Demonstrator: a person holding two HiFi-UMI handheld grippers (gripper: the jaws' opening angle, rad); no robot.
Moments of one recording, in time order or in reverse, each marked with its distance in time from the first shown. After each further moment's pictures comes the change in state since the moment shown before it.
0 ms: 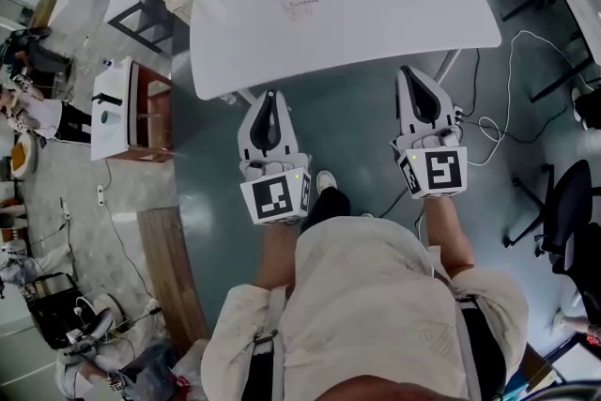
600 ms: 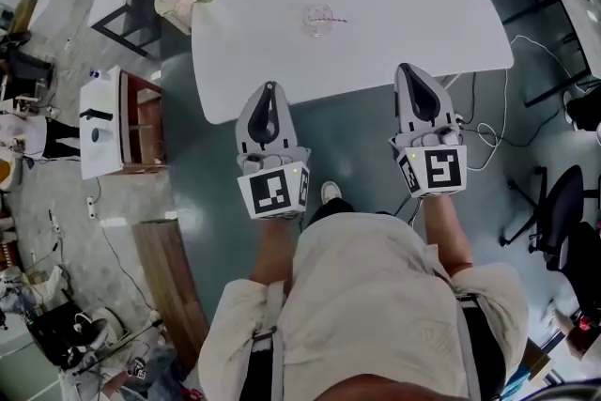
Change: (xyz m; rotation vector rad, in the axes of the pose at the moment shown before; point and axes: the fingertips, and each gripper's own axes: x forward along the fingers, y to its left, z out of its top) left arm 0.115 0.135 -0.027 -0.073 0.008 -0.035; right arm 0.163 0.055 -0.011 -0.049 0.054 -0.020
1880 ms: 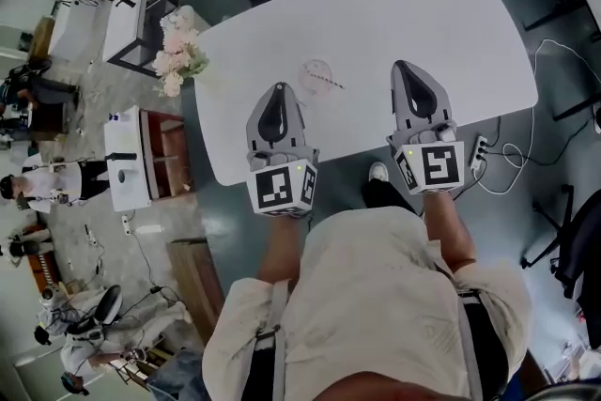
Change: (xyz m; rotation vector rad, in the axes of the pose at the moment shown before) left arm 0.230 -0.041 -0.020 0.009 0.058 -0.052; right arm 0.167 -0.146 -0.041 0.128 -0.044 -0.024
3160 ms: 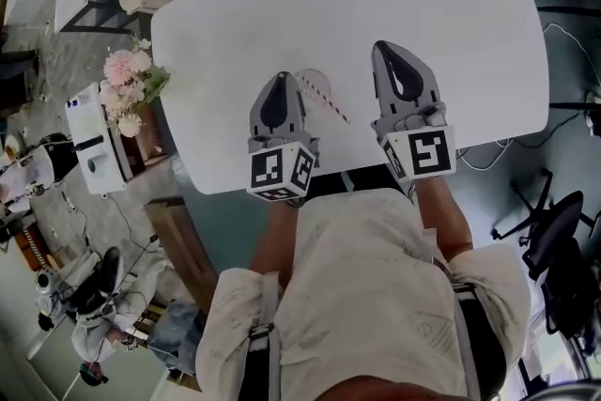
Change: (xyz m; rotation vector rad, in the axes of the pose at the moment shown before) left arm 0.154 0.067 -0.177 -0.316 0.314 0.054; right arm 0.190 -0.012 -0.135 0.036 0.232 0.134
